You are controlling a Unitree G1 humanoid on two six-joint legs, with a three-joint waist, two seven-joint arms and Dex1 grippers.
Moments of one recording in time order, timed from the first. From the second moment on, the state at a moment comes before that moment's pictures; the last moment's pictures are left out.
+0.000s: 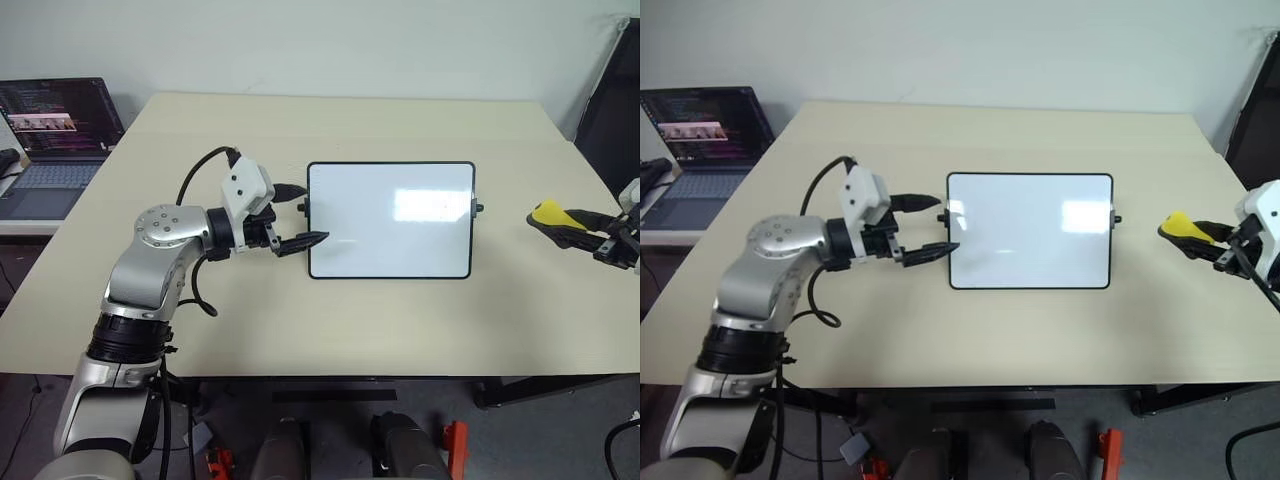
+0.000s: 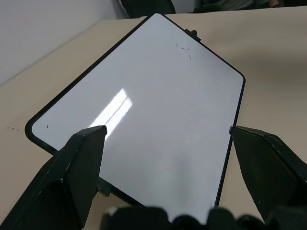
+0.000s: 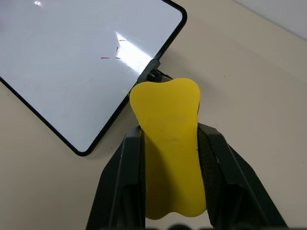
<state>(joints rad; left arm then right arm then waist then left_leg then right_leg) -0.64 0.64 -0.05 -0.03 -0.33 0.38 -0.99 -0.33 -1.00 -0.35 0.11 0.35 0.43 1.05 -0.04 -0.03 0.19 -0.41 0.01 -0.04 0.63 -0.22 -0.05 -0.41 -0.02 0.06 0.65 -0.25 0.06</state>
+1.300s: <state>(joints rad) -0.71 0.58 -0.08 0.05 -0.27 0.39 -0.94 -0.69 -0.88 -0.08 0.36 0.20 0.42 0.92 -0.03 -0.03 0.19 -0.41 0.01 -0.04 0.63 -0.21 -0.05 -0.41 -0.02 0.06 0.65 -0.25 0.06</state>
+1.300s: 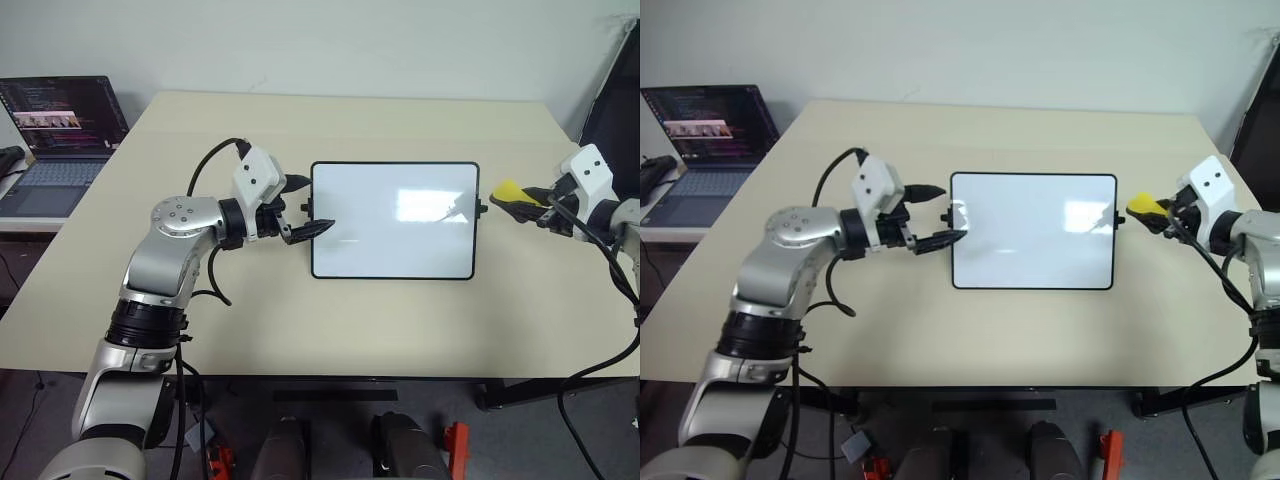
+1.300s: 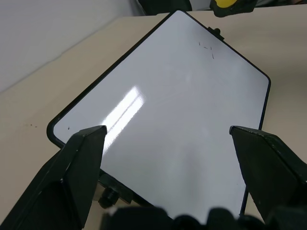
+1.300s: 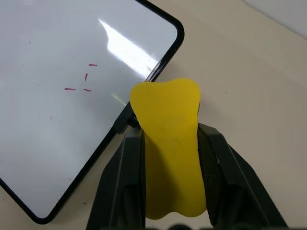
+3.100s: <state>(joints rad) -0.68 0.57 -0.10 0.04 -0.26 0.39 -0.97 -0.60 -0.62 0.14 0.43 0.03 0.19 0.98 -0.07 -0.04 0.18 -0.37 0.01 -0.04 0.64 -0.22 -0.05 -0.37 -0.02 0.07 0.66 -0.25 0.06</state>
